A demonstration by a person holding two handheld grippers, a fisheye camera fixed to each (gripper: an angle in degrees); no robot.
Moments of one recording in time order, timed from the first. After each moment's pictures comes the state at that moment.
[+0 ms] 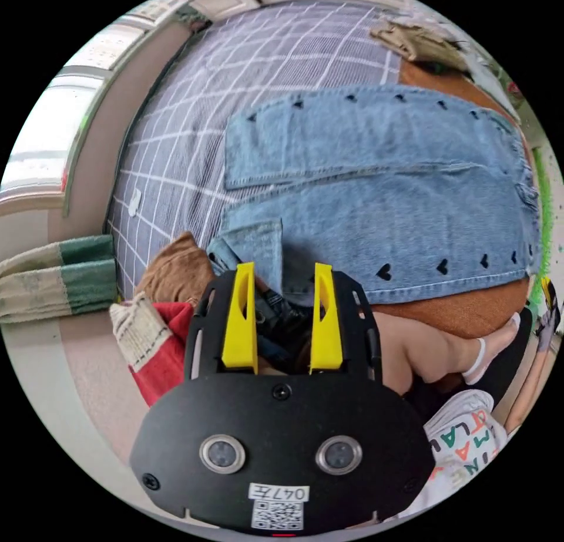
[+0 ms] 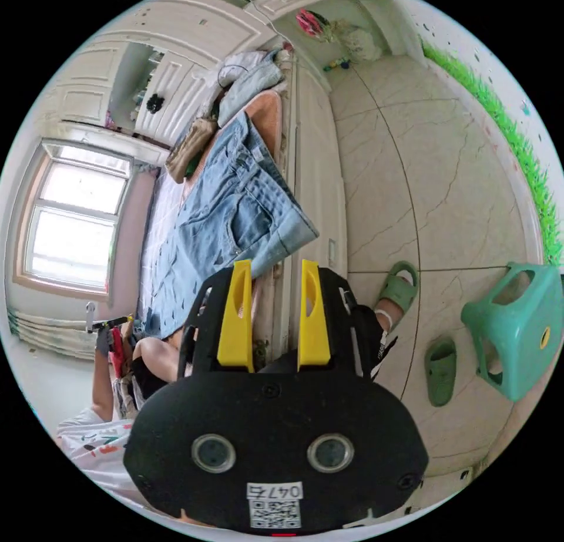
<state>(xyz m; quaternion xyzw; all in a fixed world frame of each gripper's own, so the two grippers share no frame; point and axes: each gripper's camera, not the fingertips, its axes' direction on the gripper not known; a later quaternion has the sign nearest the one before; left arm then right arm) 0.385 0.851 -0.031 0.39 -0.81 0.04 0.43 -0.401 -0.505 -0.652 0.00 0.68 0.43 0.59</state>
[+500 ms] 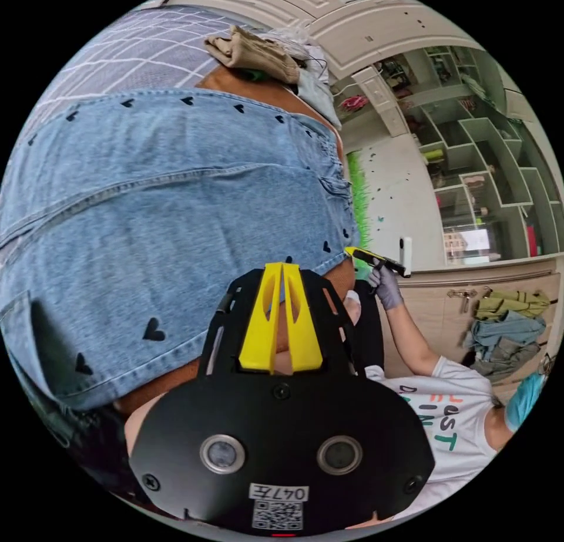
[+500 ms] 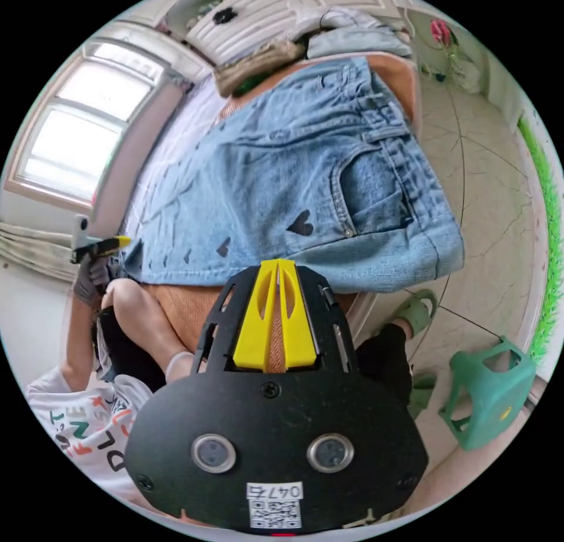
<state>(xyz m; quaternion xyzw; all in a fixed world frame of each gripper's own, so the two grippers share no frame) 0.258 0.776 -0.002 0.24 -0.54 0.32 0.74 -0.287 -0.558 -0.471 -0.20 0.65 0.39 0.62</state>
